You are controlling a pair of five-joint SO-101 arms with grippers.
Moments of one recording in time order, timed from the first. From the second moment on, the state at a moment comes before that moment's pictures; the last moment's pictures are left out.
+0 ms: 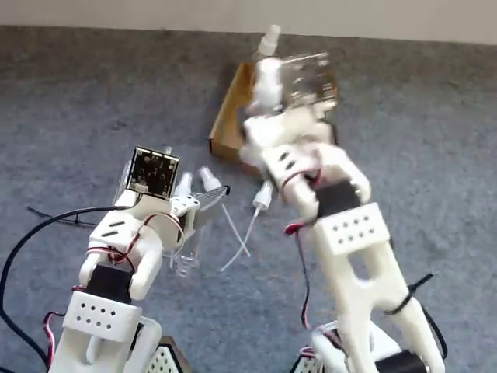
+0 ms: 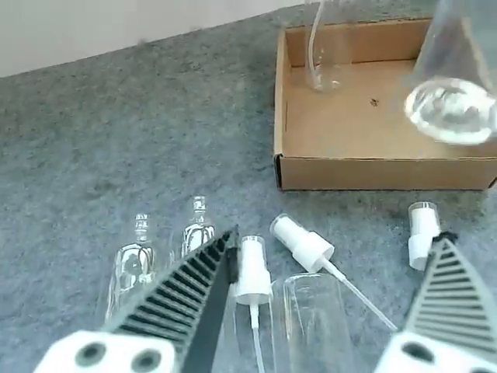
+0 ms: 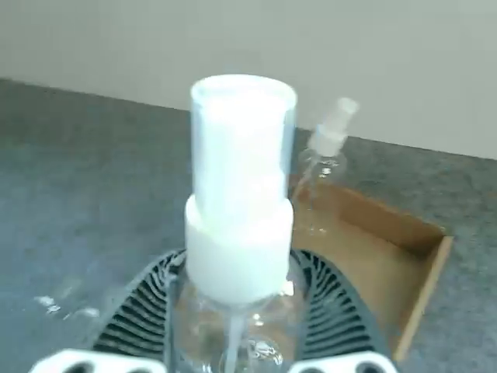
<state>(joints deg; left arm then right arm) 7.0 -71.2 71.9 37.2 -0.2 -20.7 -29.2 26.5 32.0 -2.1</state>
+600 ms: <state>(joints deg) 7.0 -71.2 73.1 37.2 -0.2 -7.1 19.0 -2.9 10.4 3.6</state>
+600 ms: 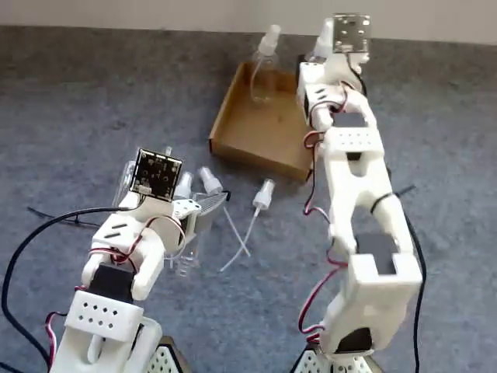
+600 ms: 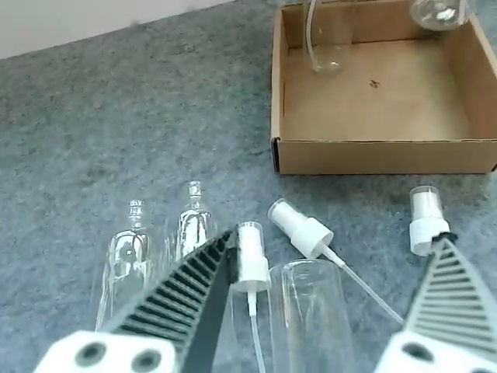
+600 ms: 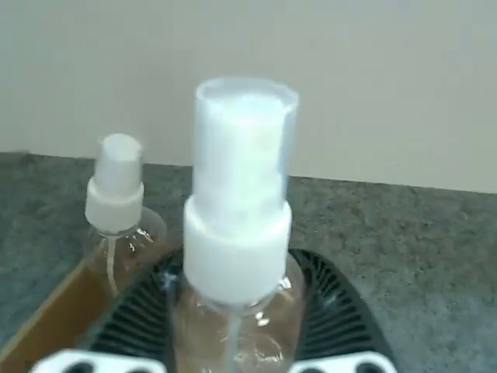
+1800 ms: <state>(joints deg) 7.0 -71.2 73.1 37.2 -0.2 -7.3 39.6 -18.6 8.1 3.2</state>
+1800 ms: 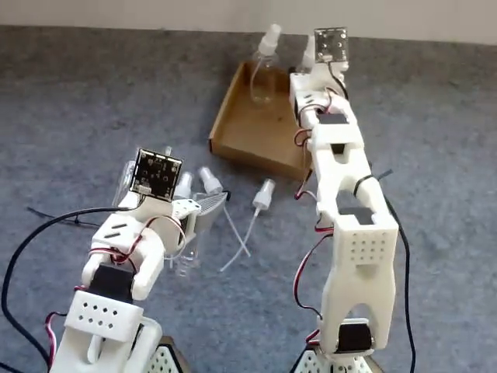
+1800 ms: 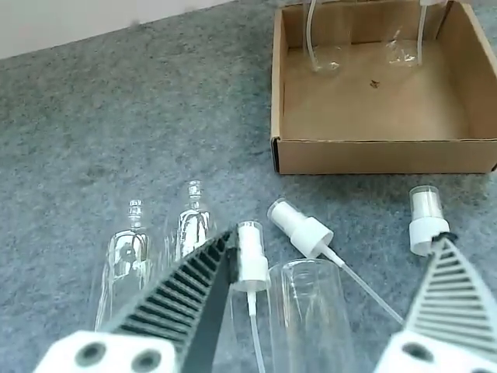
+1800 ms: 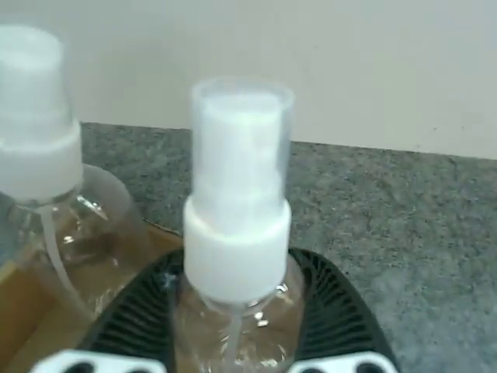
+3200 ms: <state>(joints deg) 7.0 -71.2 73.1 37.2 -0.2 -7.3 39.6 -39.2 25.1 3.2</state>
